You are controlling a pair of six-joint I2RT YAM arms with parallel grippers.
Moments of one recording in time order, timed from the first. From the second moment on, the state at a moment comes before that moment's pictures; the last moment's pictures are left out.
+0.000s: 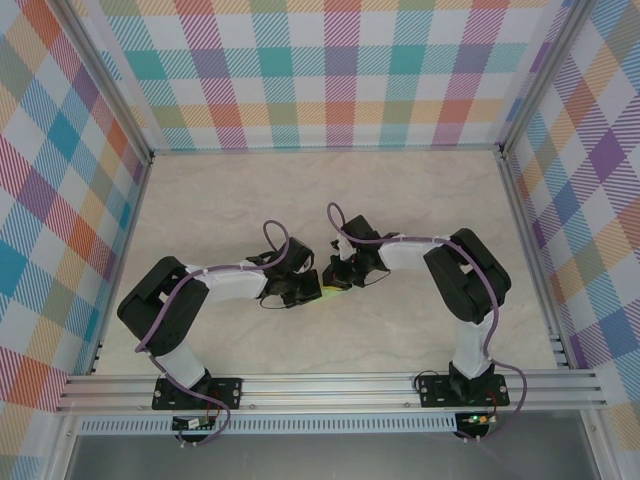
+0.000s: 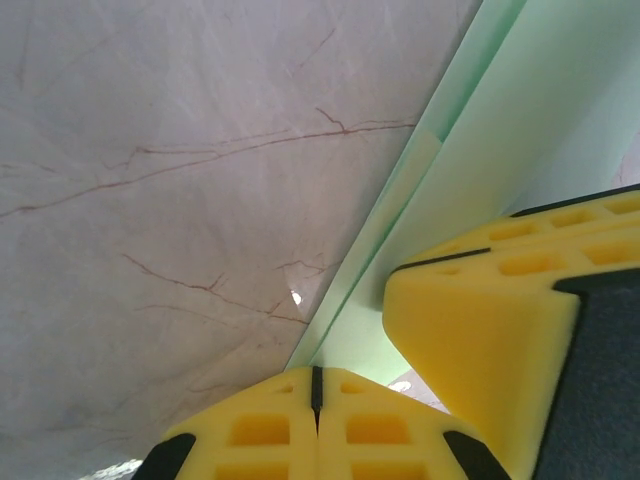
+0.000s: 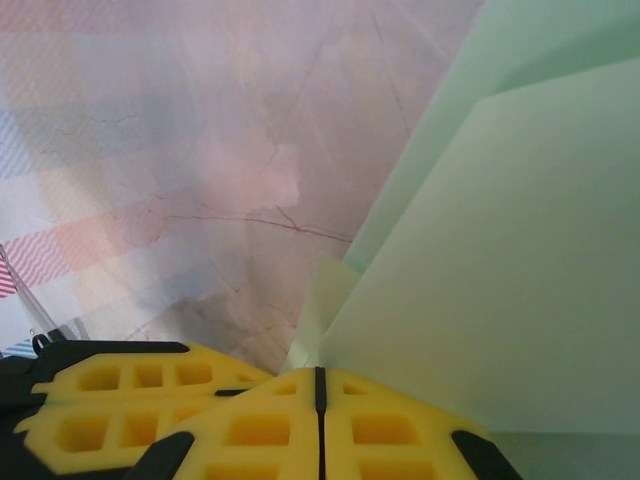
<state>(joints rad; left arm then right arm) -0.71 1.68 0.81 -0.21 0.26 -0.96 0.65 1.91 1.04 -0.26 -0.63 0.68</state>
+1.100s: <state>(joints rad) -0.71 1.66 0.77 -0.16 0.26 -0.97 0.36 1.94 1.10 -0.29 -0.57 0.57</state>
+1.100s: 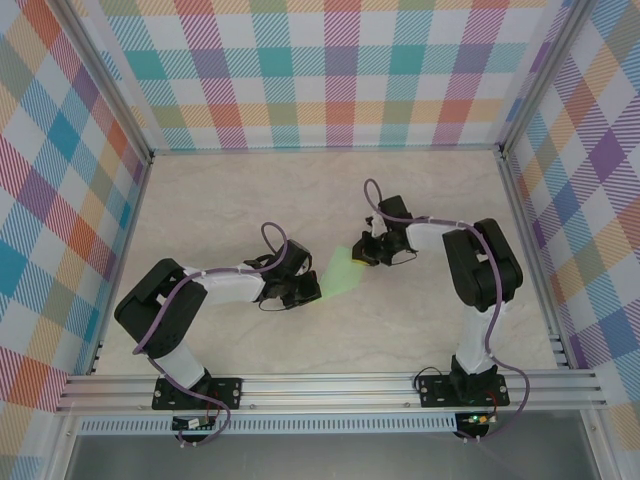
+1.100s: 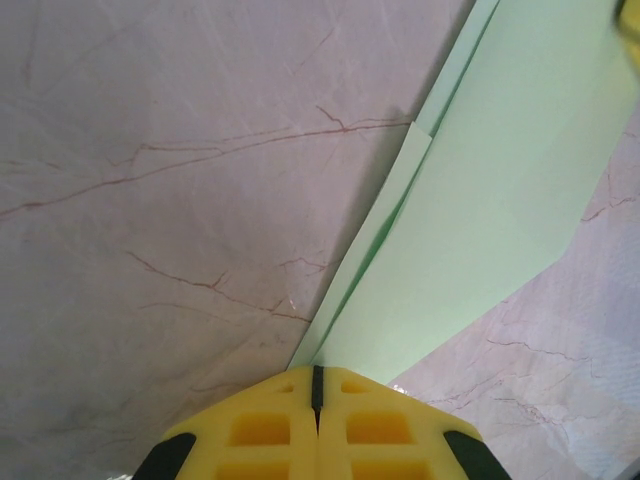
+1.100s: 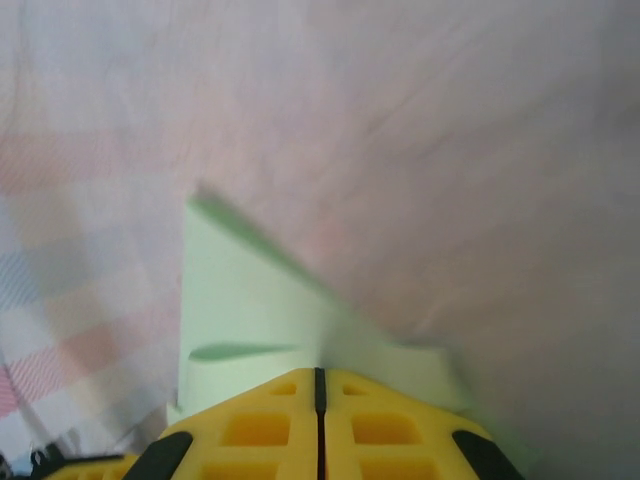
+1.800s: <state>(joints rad) -0.71 1.53 0.85 -0.32 0.16 -0.95 0.34 1.61 0.95 -0.34 -0.51 0.73</state>
